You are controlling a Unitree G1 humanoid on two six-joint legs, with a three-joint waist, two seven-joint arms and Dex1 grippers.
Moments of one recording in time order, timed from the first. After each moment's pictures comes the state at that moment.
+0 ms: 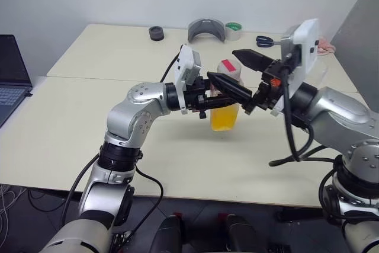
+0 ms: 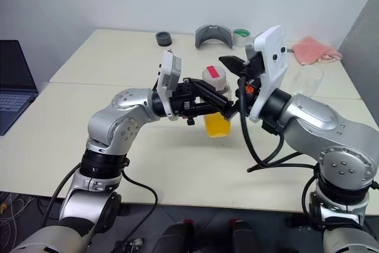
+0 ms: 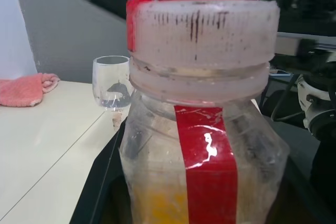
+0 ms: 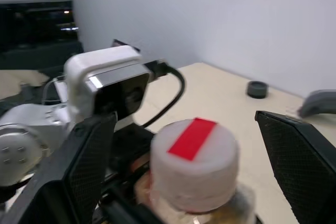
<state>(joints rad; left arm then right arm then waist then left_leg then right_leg) -0.80 0.35 -0.11 -0.05 -0.55 0.57 -1.01 -0.74 -0.46 -0.11 -0.69 1.04 1.06 -0.01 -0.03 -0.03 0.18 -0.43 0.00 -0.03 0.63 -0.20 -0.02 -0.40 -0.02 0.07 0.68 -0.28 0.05</state>
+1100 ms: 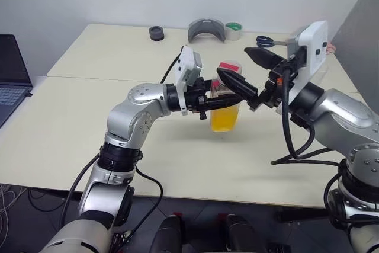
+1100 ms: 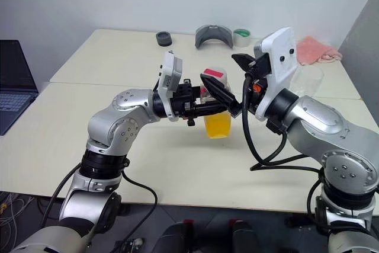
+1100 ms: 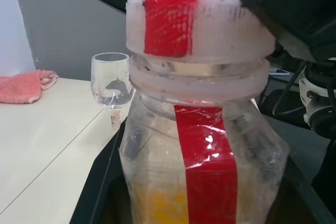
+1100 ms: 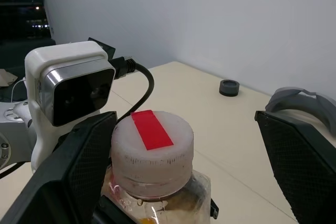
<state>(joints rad) -0.80 0.35 -0.11 -0.05 -0.55 0.58 -1.01 -0.69 -0.55 -0.14 -0.72 1.05 1.04 0.00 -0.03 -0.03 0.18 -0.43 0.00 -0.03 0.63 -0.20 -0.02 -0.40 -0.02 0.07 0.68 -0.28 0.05</state>
